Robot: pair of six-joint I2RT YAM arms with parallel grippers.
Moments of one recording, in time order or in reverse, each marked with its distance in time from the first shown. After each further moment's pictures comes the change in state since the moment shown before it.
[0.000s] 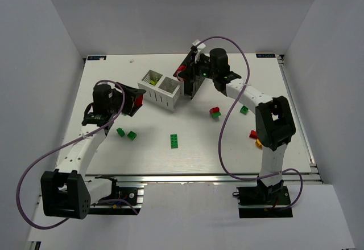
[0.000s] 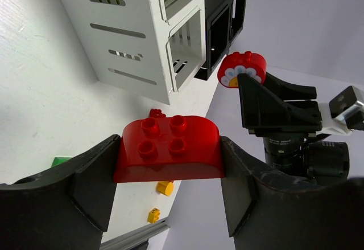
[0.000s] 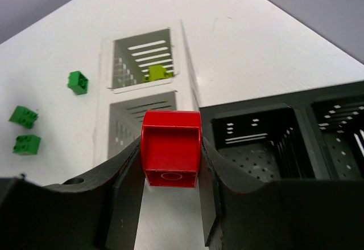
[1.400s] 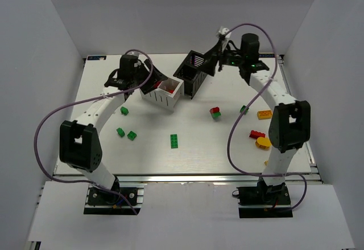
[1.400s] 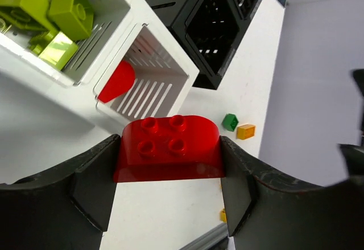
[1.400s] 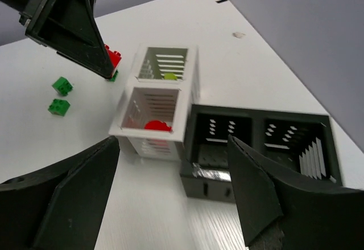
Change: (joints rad) left arm -0.176 0.460 0.504 -0.141 -0.052 0.368; right arm -0.186 -0.068 0.079 -0.074 -0.459 -0.114
